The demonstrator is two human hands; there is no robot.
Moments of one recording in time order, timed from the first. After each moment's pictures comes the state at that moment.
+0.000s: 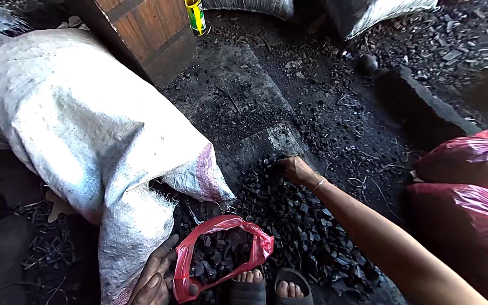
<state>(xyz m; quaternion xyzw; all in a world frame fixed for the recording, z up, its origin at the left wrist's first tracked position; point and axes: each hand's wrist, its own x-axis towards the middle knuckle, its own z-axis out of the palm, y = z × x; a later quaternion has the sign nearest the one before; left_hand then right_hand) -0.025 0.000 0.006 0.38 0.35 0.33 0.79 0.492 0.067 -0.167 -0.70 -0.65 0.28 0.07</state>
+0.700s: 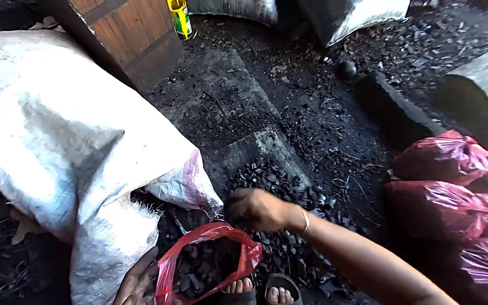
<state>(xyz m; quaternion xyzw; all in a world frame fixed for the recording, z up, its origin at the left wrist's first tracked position) -0.020 0.004 0.008 0.40 0.35 0.32 0.78 0.364 0.035 -0.039 -0.41 -0.81 0.33 0.26</state>
